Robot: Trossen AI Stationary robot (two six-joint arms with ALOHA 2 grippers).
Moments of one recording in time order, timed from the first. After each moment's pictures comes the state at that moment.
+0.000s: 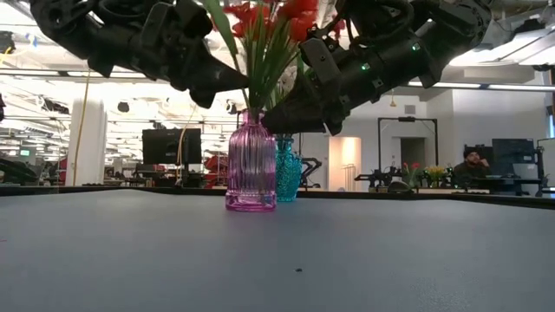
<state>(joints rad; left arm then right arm) 0.07 1.30 0.49 0.59 0.13 -0.02 0.10 1.75 0.84 0.51 0.23 0.23</state>
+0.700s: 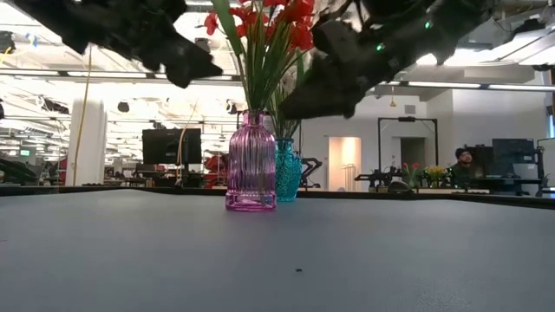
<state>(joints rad) 0.10 1.04 0.50 0.27 0.14 0.05 0.10 1.64 0.84 0.34 0.23 0.22</state>
